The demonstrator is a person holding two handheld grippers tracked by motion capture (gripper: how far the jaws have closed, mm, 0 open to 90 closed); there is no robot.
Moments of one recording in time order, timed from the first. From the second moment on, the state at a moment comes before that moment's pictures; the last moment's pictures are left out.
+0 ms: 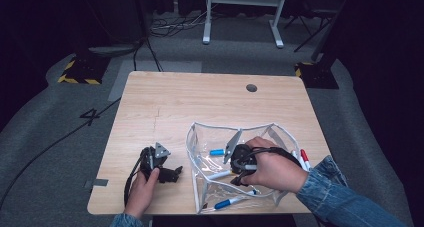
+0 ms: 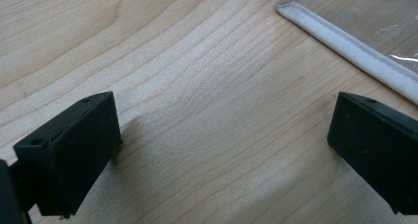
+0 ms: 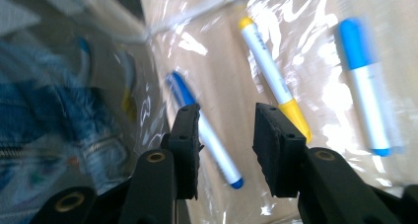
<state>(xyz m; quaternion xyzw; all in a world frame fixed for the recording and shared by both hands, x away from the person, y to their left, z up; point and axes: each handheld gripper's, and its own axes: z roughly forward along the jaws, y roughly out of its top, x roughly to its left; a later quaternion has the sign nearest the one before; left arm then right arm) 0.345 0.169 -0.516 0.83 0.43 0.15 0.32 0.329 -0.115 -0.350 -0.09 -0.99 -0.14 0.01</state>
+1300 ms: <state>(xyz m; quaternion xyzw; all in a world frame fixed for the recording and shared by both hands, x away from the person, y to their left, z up) 0.346 0.169 -0.516 0.83 0.43 0.15 0.32 0.368 -0.321 -0.295 -0.37 -0.88 -0.28 -0.11</state>
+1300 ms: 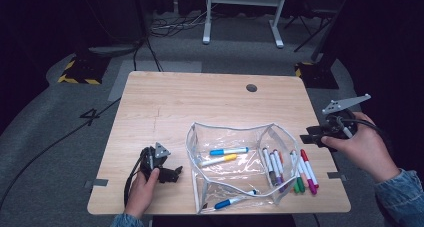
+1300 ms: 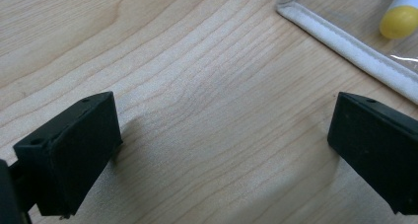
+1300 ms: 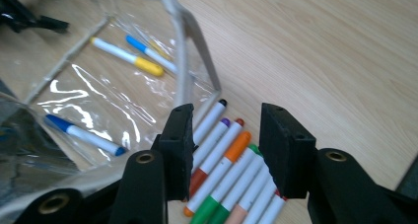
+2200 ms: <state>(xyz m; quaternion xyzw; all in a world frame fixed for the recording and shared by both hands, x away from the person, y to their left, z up) 0.345 0.169 -0.516 0.83 0.43 0.15 0.32 0.387 -0.388 -0.441 -0.49 -0.85 -0.18 -0.07</state>
